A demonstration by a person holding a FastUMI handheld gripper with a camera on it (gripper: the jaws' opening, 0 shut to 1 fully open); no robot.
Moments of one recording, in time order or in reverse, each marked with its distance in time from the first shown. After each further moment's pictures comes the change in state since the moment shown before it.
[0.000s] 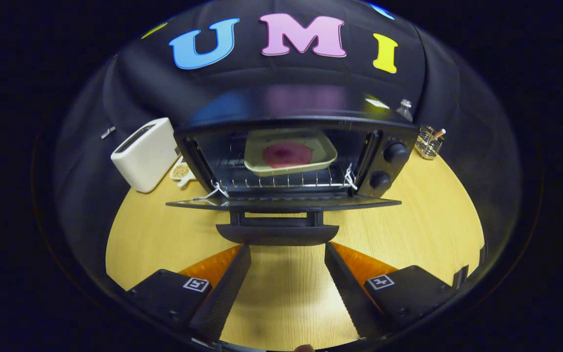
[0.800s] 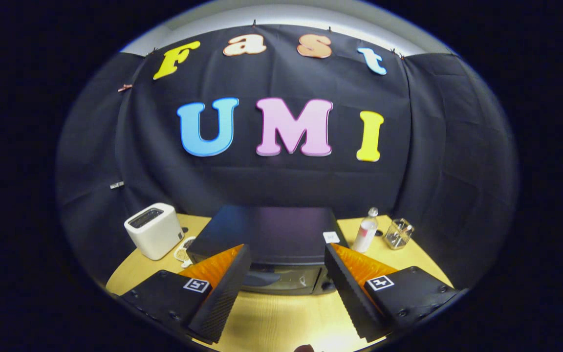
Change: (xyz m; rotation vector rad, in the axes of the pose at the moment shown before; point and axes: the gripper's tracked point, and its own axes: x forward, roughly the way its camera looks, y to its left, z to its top) arm -0.134 -0.056 0.179 -0.068 -0.557 -0.019
